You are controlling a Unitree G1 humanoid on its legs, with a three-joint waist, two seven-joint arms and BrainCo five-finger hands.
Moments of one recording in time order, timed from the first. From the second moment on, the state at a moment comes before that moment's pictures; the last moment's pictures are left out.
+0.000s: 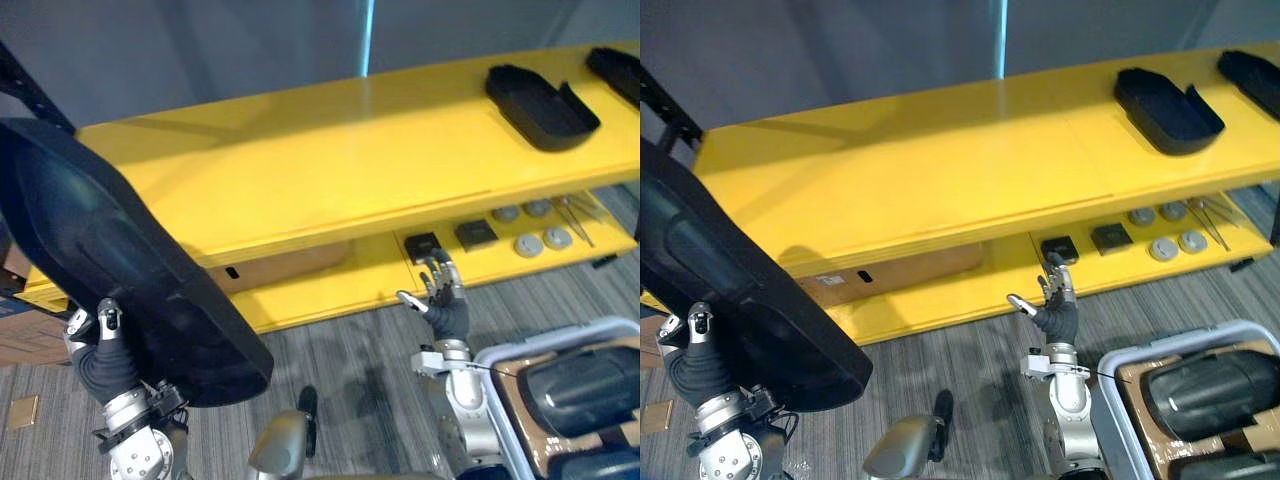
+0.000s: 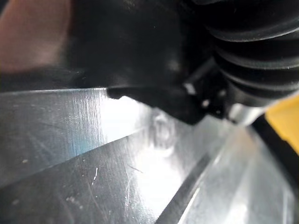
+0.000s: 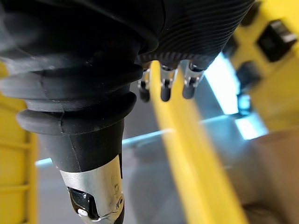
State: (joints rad) left arm 0.39 0.01 0.25 -0.45 -0.06 -0.41 0.28; right arm 0.09 -0.03 0.08 0.05 0.25 -0.44 -0.13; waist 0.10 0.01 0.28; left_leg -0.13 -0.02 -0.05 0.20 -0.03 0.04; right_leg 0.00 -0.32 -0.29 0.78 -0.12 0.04
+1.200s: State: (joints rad) left arm -0.15 0.26 0.10 -0.01 -0.08 -0.05 0.07; right arm 0.18 -0.14 -0.23 -0.31 0.18 -0.45 0.05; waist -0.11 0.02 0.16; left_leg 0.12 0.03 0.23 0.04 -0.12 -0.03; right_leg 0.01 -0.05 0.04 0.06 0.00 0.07
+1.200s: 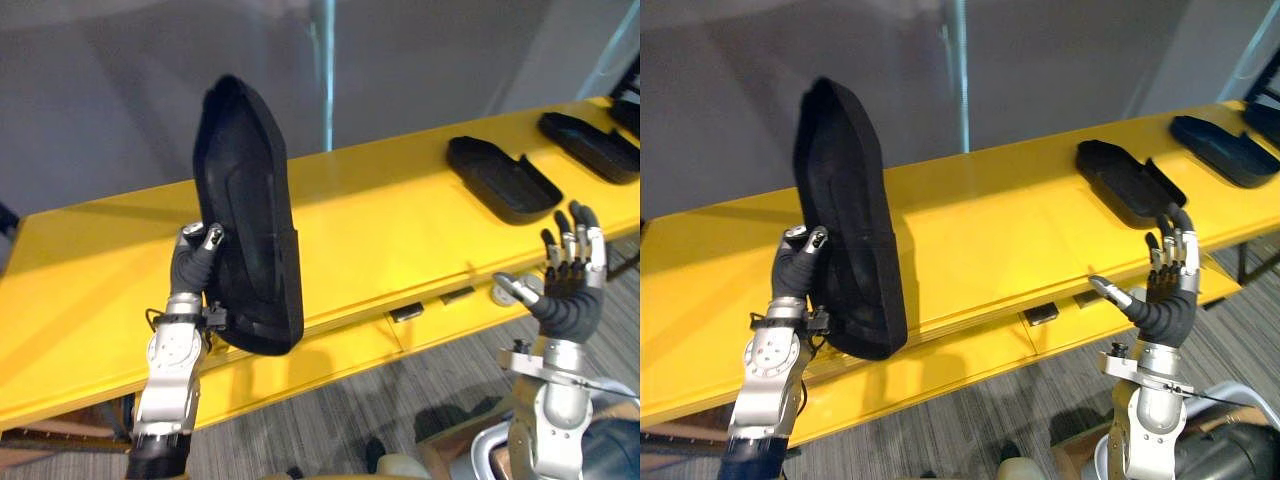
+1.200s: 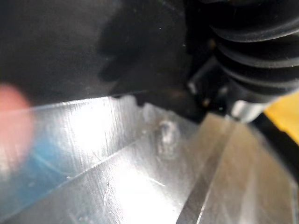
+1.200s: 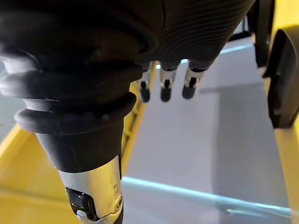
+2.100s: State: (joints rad) left arm -0.80 0.50 -0.02 0.65 -0.48 0.20 0.14; right arm 0.03 -0.36 0.08 -0.39 0.34 -0.30 0.28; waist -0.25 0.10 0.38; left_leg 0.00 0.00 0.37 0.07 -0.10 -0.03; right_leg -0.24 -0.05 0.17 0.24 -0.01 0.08
